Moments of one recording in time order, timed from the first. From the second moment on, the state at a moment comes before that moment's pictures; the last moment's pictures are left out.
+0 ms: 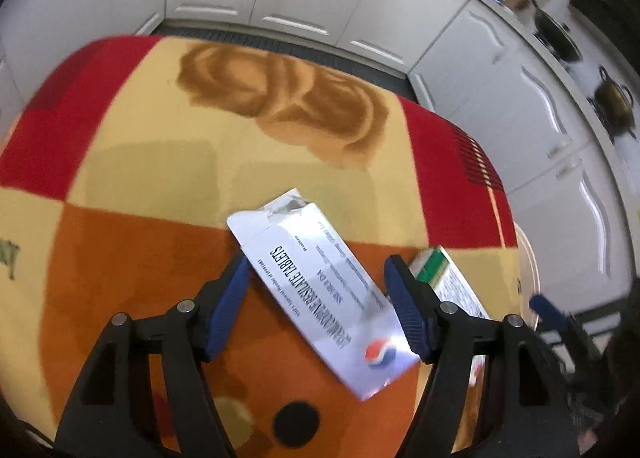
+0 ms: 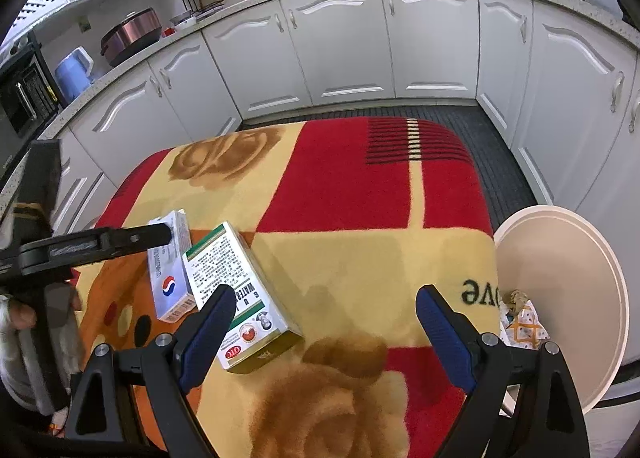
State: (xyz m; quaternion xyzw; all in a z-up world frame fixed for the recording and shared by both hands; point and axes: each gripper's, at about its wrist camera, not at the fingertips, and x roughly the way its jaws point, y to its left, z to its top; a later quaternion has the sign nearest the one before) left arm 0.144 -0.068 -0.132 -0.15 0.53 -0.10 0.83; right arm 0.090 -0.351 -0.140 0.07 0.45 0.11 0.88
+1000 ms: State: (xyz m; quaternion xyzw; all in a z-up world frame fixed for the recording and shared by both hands) left arm 0.116 -0.064 -0.138 -0.01 0.54 -0.13 0.83; right arm 0.117 -0.279 -0.172 -0.05 0.47 0.15 0.87
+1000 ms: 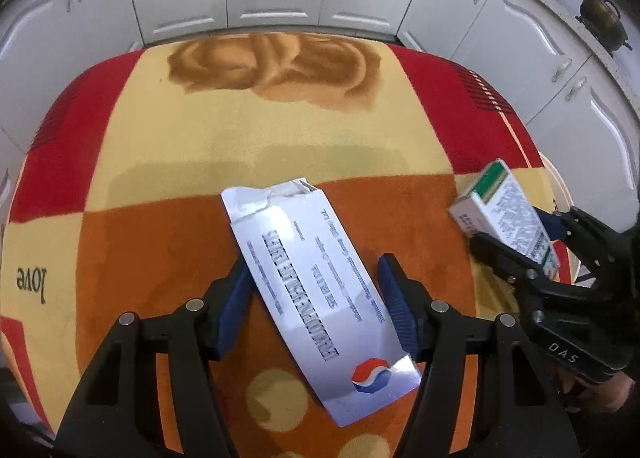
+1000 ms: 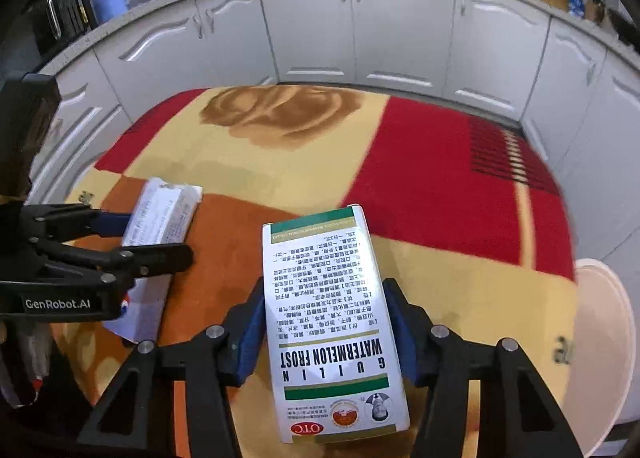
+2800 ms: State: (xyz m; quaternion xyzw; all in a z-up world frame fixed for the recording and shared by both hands) left arm 0.116 -0.230 -0.084 -0.01 0.48 -0.31 0.82; right arm 0.057 -0.462 -0.129 0.07 0.41 -0.02 0.91
